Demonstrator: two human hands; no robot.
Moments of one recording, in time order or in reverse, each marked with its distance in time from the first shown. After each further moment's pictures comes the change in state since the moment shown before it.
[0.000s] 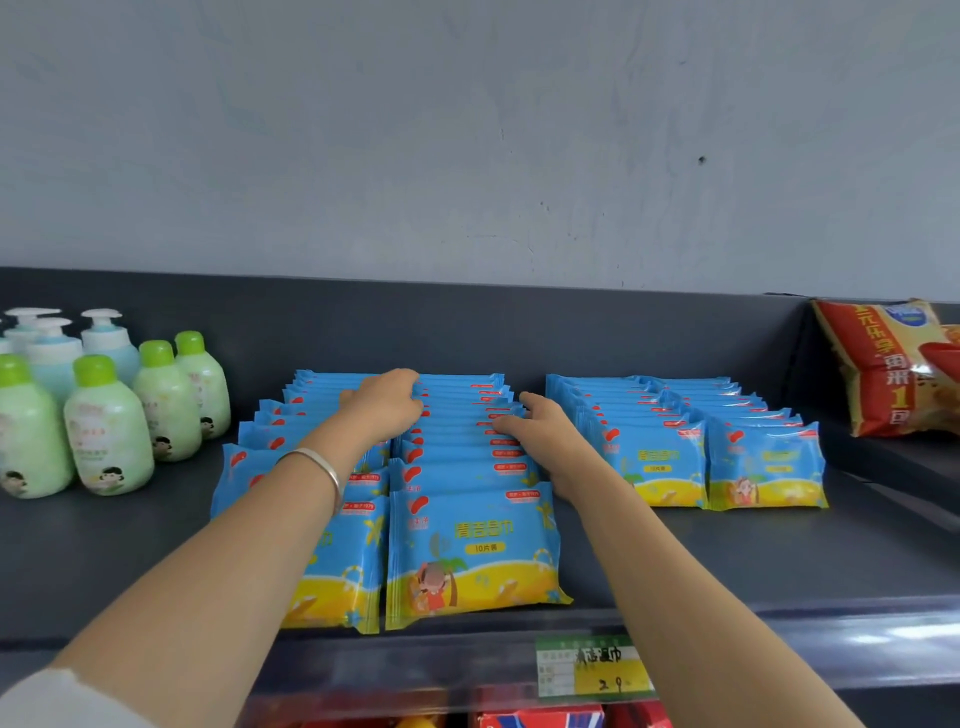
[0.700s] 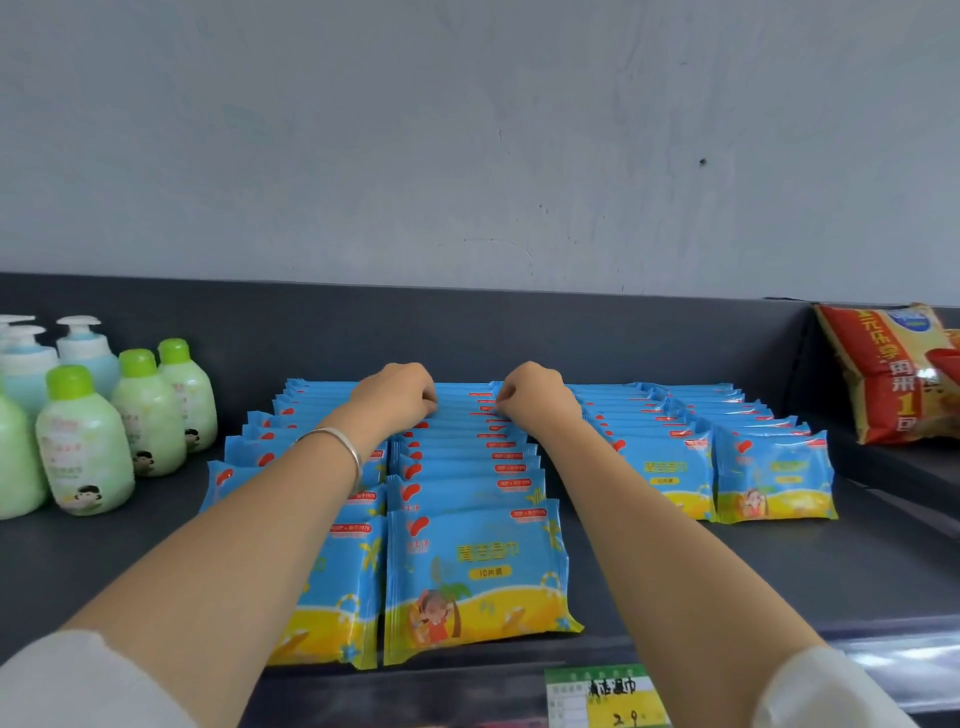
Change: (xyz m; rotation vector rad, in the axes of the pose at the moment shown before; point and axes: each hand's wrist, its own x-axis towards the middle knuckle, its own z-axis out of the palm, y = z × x) left_hand 0.023 0.012 -0.005 0.181 0.006 0.159; right_hand 0.072 -0.019 0.000 -0.825 0.172 -0.037
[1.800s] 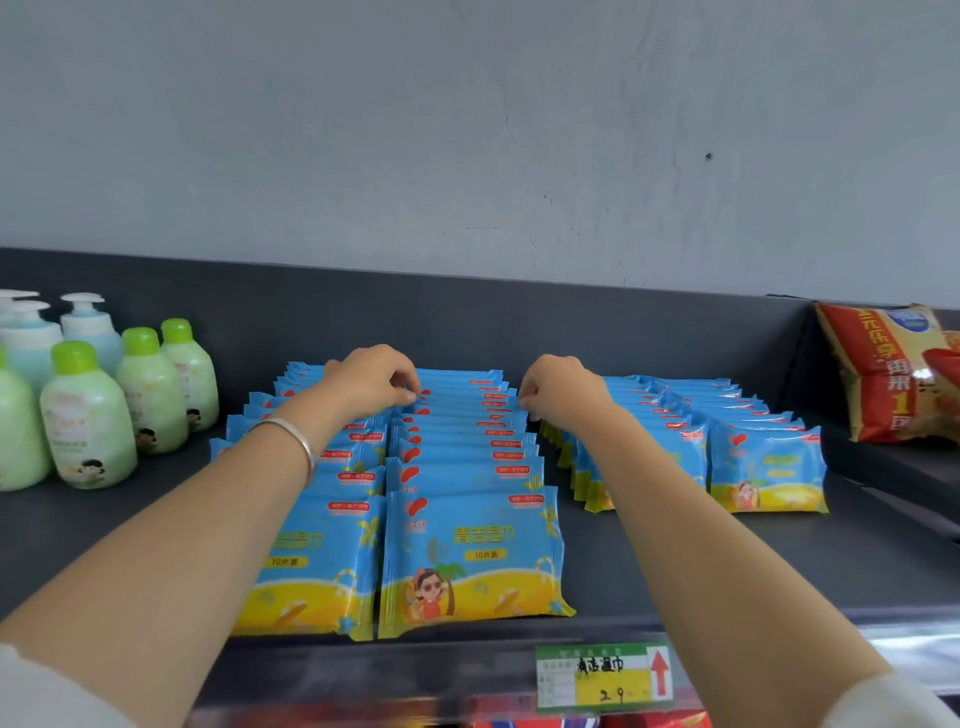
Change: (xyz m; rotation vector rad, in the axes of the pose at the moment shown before) left_hand -0.021 -0.020 -0.013 -0.111 0.030 0.034; right_hand -0.008 0.021 -0.017 -0.280 -0.015 -0.123
